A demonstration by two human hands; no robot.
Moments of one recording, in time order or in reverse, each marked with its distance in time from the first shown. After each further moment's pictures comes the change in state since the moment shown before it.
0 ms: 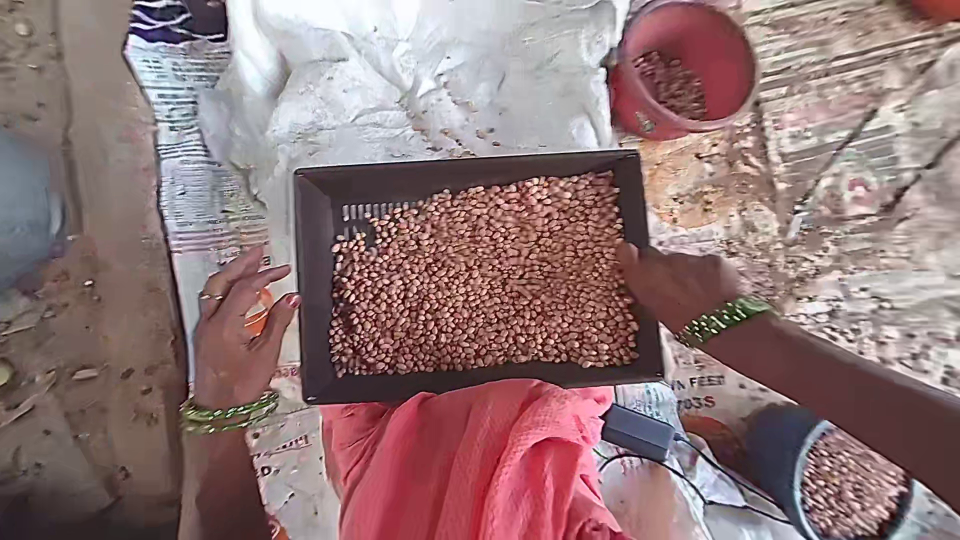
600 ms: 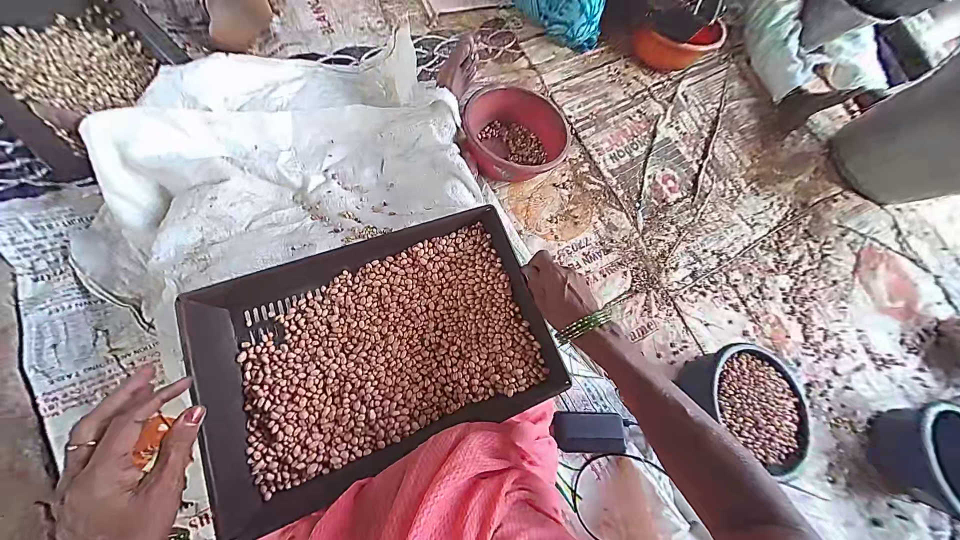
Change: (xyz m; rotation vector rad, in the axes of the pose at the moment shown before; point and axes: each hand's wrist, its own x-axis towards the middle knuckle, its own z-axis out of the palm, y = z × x) left_hand 0.025 0.014 0.005 -0.026 -0.005 0.180; right_hand 0.014 0.033 0.035 0.830 0.300 0.245
